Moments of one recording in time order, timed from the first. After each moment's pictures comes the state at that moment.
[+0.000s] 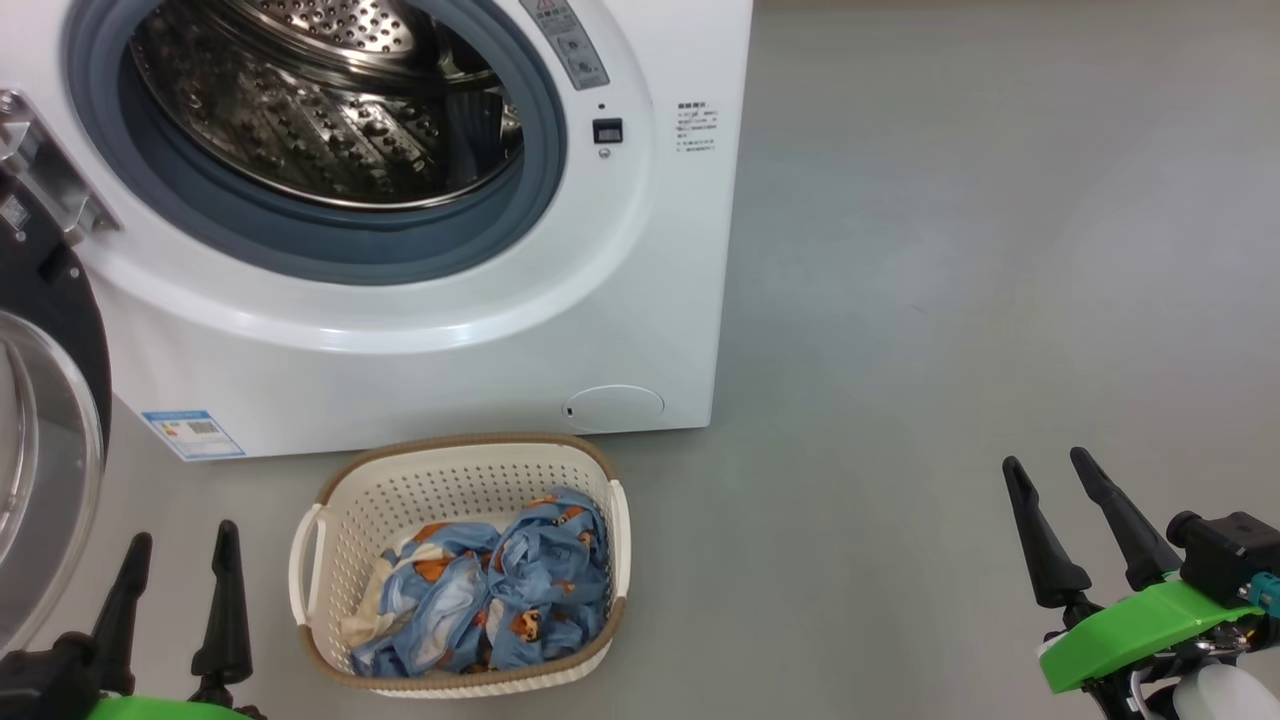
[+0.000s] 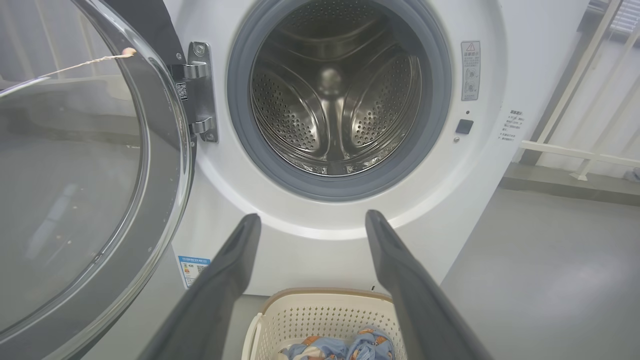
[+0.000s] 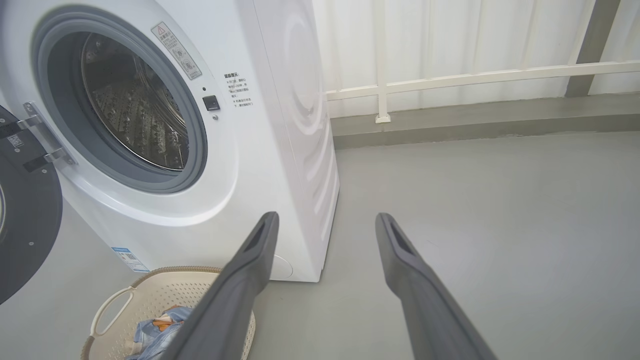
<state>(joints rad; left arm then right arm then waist) -0.08 0.24 0.01 0.30 -0.44 -0.13 -0.26 -0.11 -0.31 0.20 0.29 0.53 0.12 -0.25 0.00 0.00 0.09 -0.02</state>
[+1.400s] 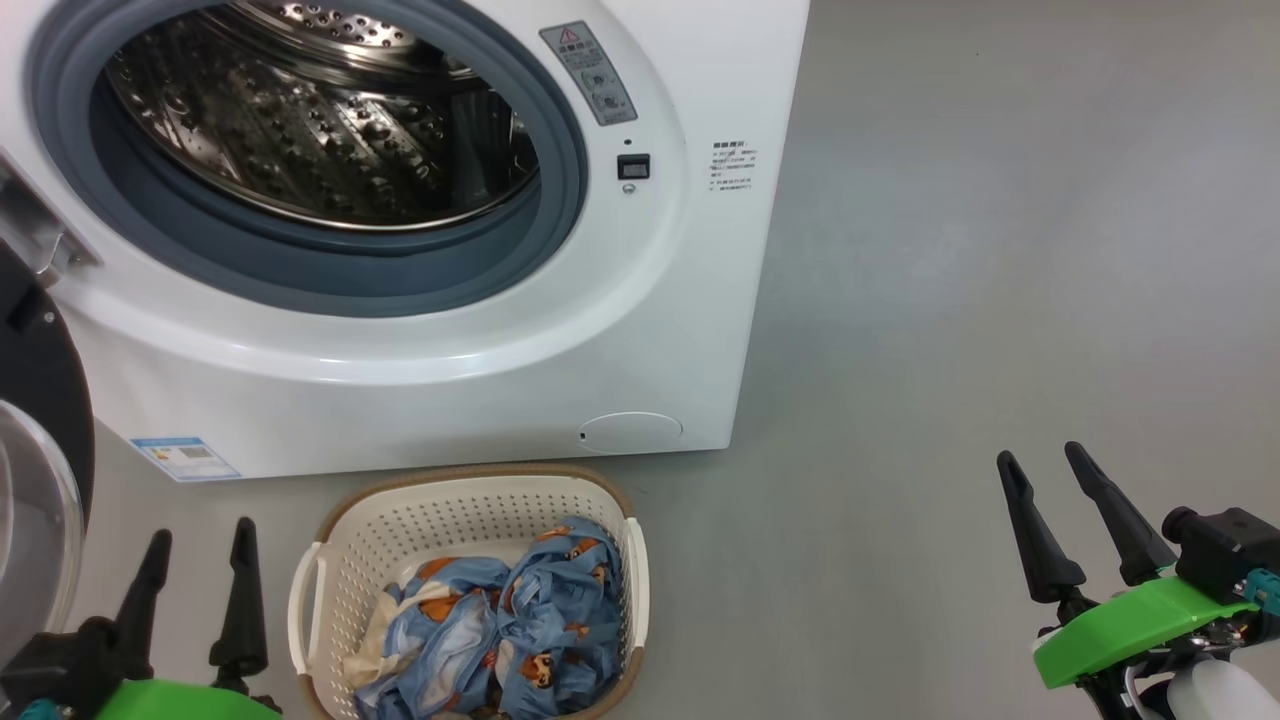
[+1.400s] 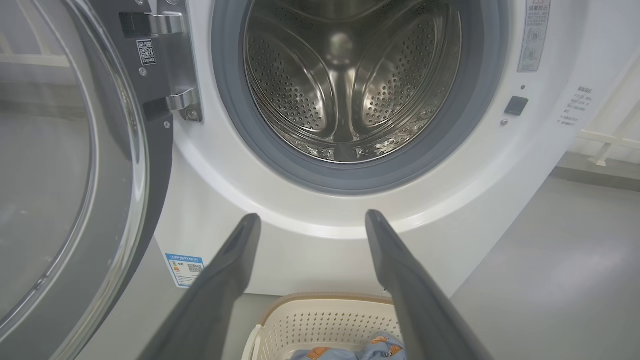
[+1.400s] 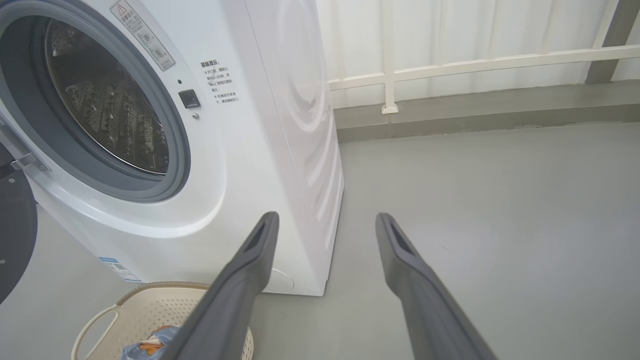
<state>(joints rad) -0.13 0.24 -0.01 0.37 -0.45 -0.13 -0.26 -0.12 -0.30 0.20 0.29 0.53 0.12 -0.25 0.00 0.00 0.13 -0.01</state>
